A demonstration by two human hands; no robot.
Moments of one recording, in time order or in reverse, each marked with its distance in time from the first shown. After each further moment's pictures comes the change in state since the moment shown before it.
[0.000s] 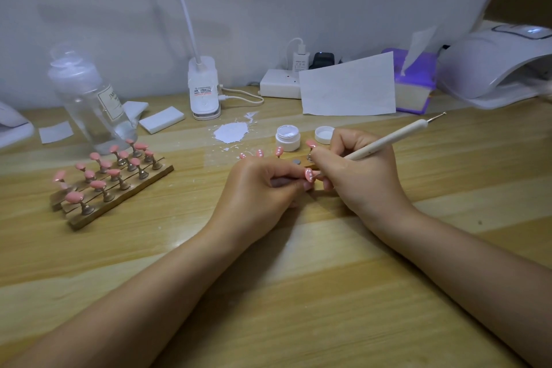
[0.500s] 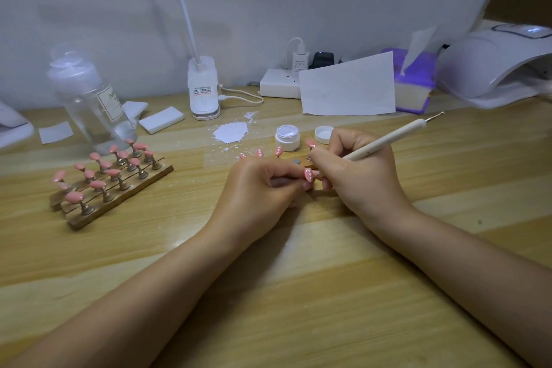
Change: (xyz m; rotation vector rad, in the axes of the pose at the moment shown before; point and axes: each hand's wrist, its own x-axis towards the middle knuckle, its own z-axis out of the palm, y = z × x) left_hand -0.001 0.001 0.000 0.007 -0.003 0.025; right_hand 0.000 0.001 -0.001 0.003 0.005 0.015
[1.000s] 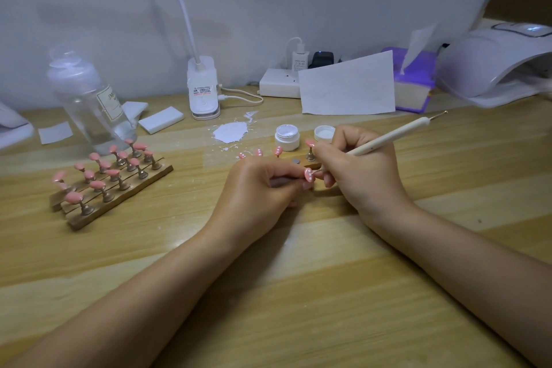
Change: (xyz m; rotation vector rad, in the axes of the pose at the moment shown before) left_hand 0.001 -0.006 0.001 -0.030 0.000 -0.015; right_hand 0.006 0.007 -0.002 0.003 0.063 0.001
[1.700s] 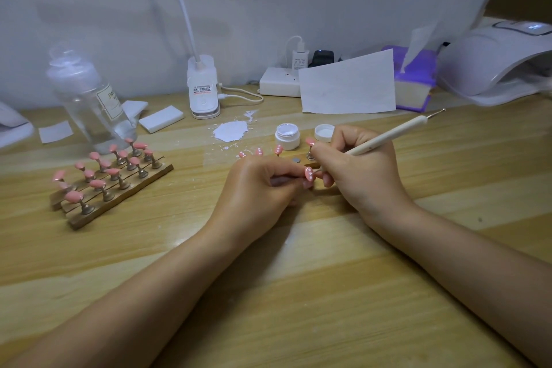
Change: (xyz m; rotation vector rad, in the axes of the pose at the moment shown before) left_hand 0.001 0.000 0.000 0.015 -0.001 0.011; right_hand -0.001 -0.002 0.000 -0.017 -0.005 0.011
